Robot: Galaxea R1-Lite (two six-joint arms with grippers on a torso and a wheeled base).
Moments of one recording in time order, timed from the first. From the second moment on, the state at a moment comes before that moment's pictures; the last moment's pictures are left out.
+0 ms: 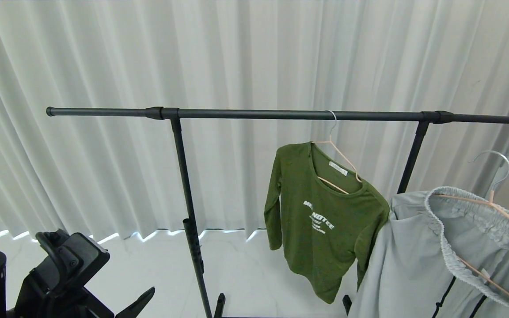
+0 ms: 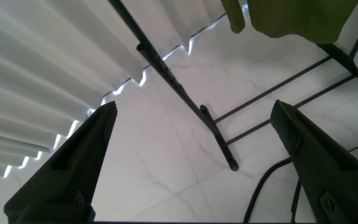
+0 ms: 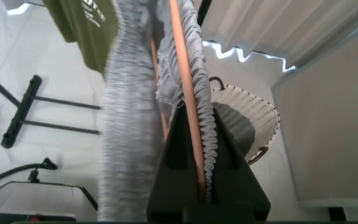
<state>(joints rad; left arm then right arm) -0.37 1.12 -0.22 -0.39 0.08 0.39 0.15 0.94 -0.55 0.09 -0.08 -0.11</state>
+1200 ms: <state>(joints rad) -0.37 1.12 -0.22 -0.40 0.08 0.39 0.31 0.89 -0.68 0.05 0.23 -0.04</state>
